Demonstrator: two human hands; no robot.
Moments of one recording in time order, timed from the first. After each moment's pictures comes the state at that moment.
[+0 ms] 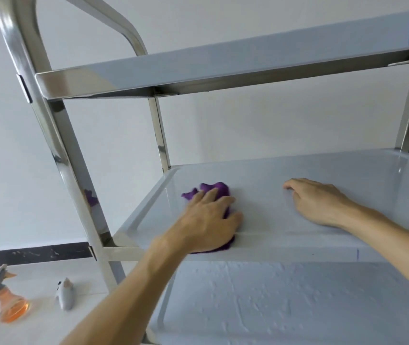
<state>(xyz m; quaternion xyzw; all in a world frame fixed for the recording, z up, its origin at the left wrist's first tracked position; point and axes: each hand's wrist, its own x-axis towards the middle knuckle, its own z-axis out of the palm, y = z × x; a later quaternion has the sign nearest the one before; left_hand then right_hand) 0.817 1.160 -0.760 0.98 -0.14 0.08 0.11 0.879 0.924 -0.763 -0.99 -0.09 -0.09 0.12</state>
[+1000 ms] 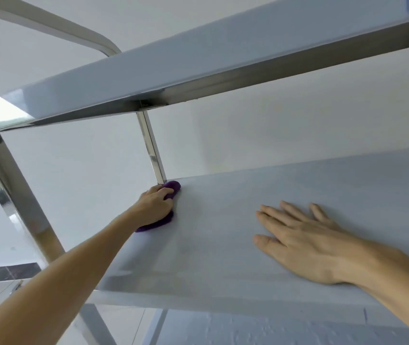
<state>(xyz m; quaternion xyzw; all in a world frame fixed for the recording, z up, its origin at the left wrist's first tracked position) 0.930 1.252 -0.747 0.98 0.09 0.06 0.14 0.861 0.934 -0.771 -0.97 -0.24 0.04 0.04</state>
